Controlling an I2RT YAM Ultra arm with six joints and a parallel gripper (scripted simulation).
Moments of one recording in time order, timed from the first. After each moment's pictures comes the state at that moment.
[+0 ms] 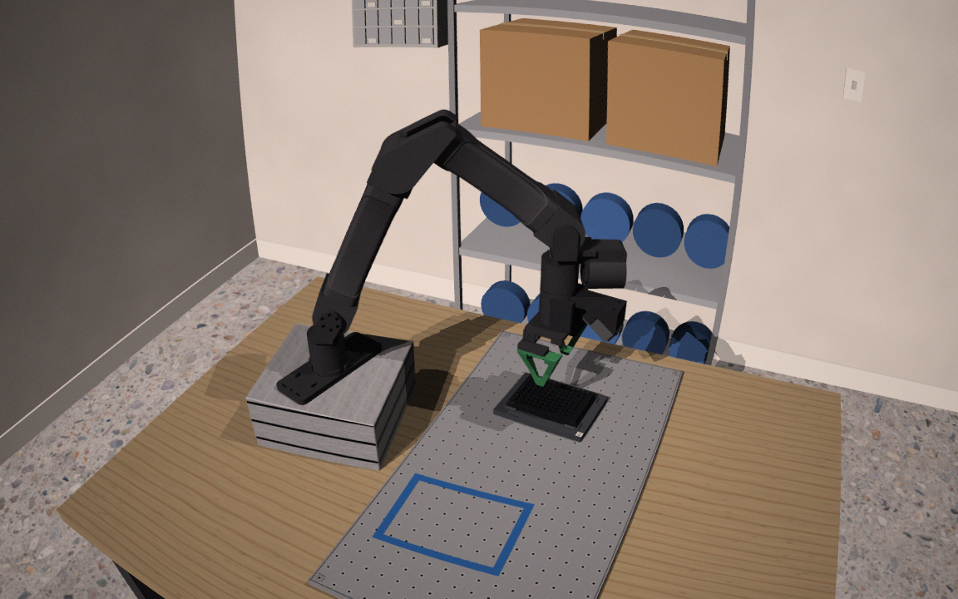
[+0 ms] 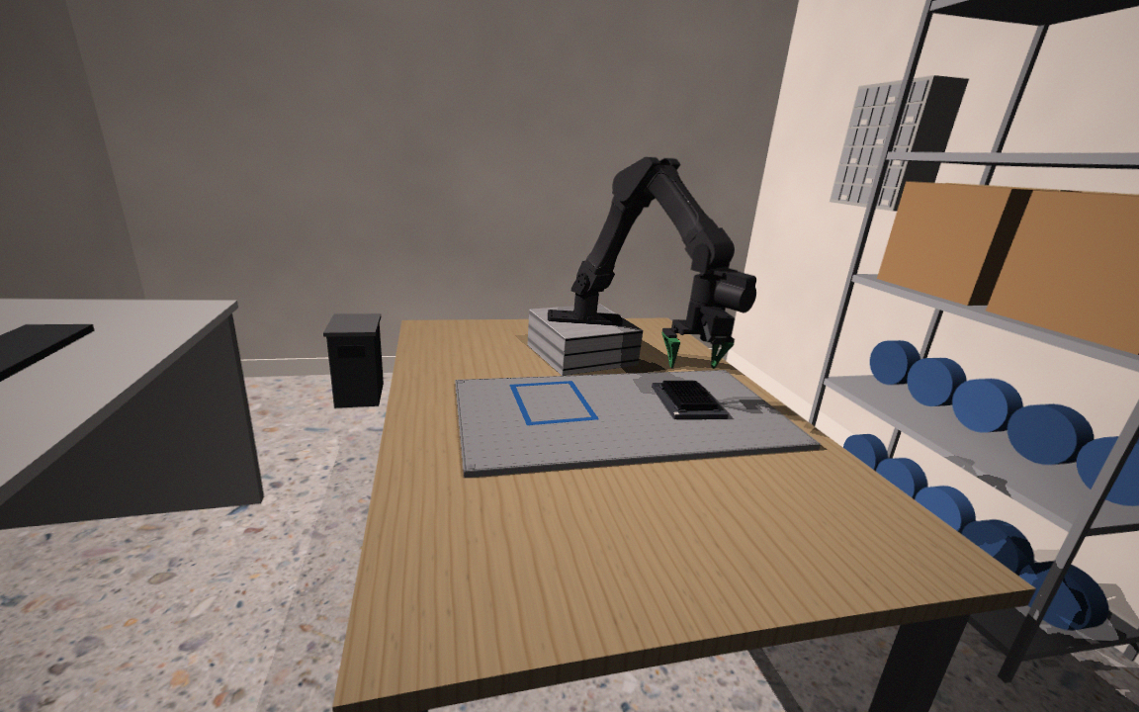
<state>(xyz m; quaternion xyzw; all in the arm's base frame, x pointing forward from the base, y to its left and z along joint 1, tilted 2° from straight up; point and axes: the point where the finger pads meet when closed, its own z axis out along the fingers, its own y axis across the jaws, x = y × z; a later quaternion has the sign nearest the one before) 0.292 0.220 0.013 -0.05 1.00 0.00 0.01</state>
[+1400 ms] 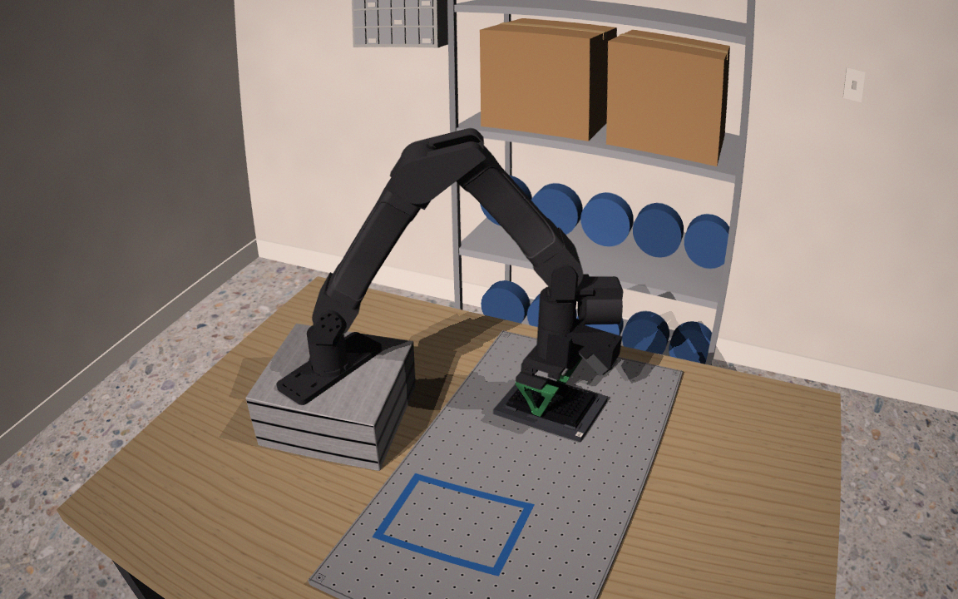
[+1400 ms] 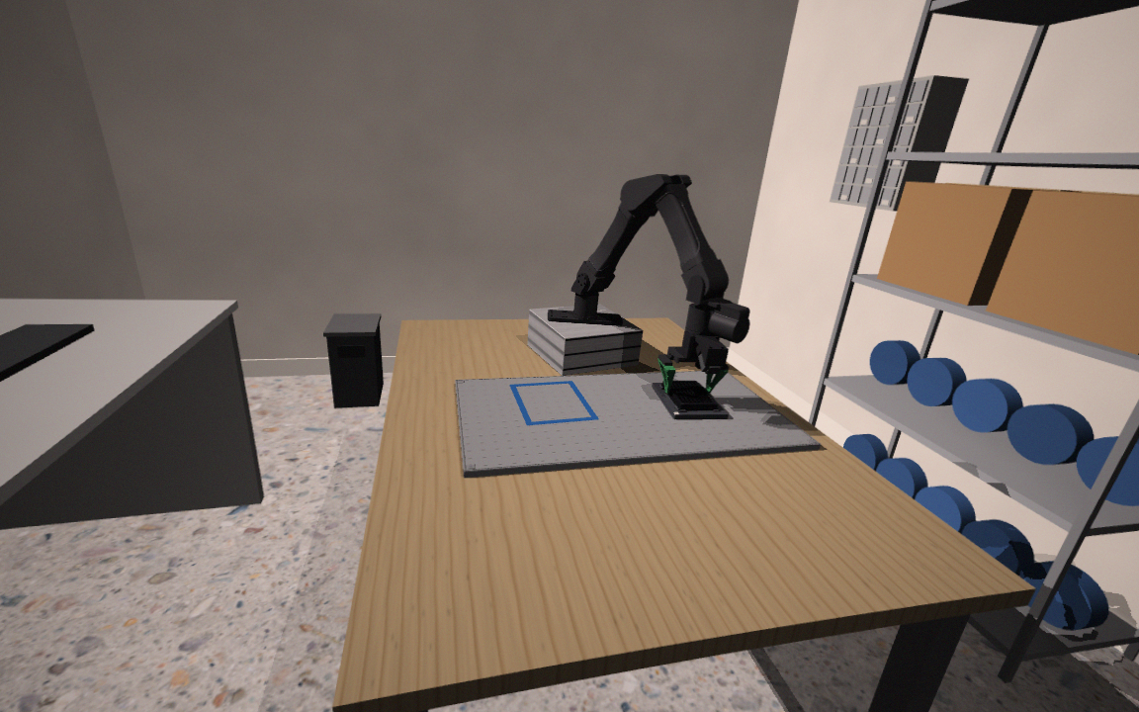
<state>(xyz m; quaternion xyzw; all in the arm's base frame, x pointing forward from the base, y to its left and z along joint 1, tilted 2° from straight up) 0.293 0.220 -0.051 -0.05 1.00 0.00 0.01</state>
